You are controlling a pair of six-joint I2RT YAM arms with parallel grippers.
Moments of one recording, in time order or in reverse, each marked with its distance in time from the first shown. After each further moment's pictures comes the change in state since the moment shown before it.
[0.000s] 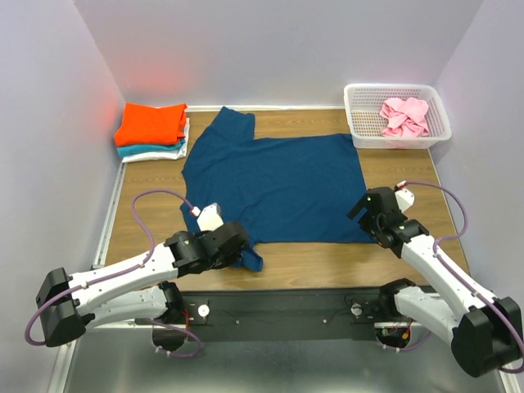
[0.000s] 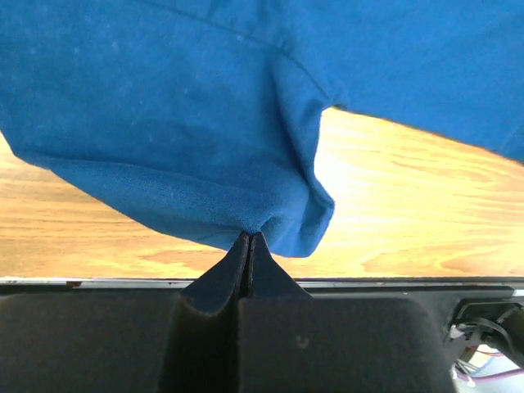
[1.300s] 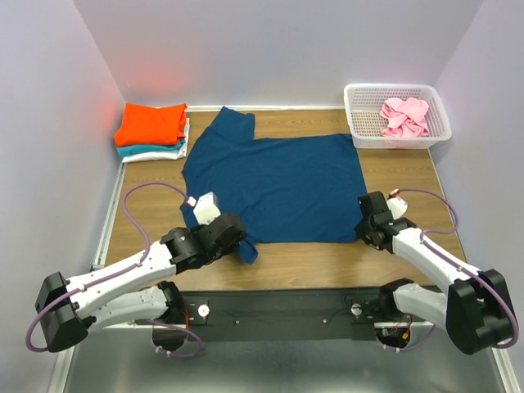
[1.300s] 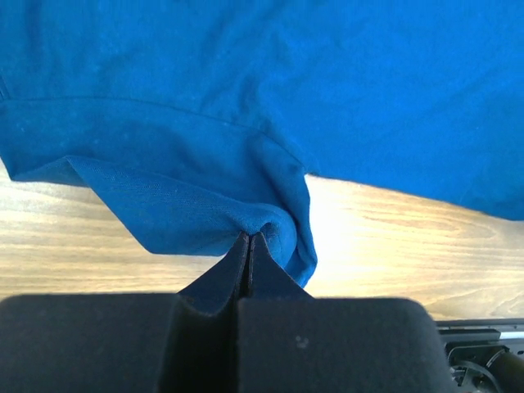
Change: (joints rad) left arm 0.065 -0.026 0.024 0.060 -0.111 0.105; right arm 0.000 0.189 -0.068 0.028 -0.012 0.085
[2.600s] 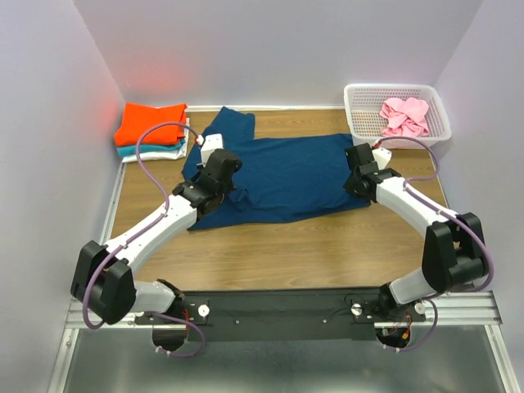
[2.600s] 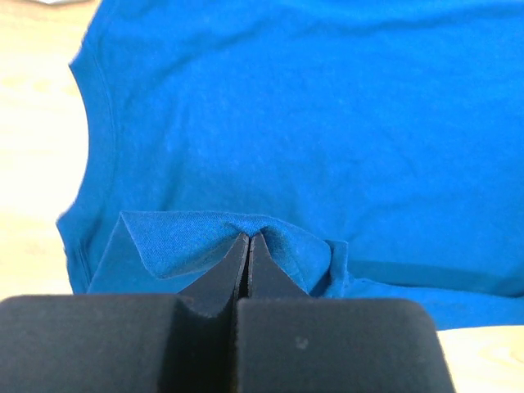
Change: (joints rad) left arm 0.413 0.361 0.286 0.360 -0.020 0.683; right arm -0.003 0.377 0.490 -0.019 0.049 -0.209
